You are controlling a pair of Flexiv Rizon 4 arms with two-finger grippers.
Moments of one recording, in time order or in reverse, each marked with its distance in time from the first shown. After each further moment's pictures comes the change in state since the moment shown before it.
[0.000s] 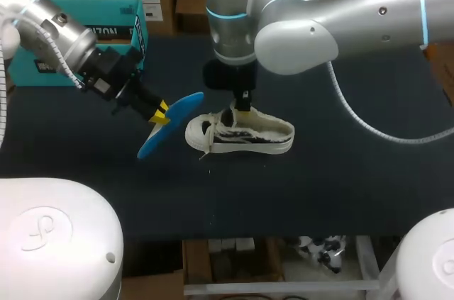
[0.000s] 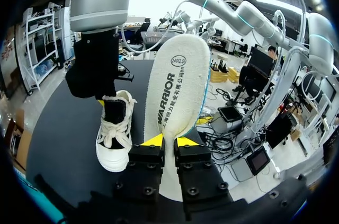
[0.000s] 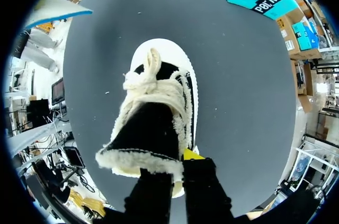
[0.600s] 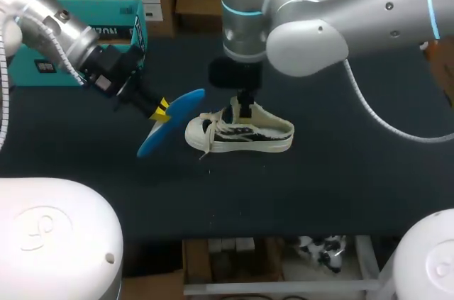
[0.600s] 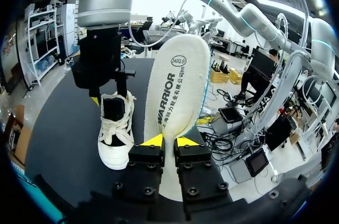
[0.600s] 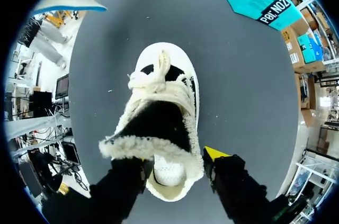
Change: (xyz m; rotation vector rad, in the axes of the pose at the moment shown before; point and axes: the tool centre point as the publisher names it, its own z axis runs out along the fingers) left arm -0.008 0.003 -0.002 -0.010 -0.013 -0.037; right arm -0.006 0.002 0.007 -0.073 0.026 -0.091
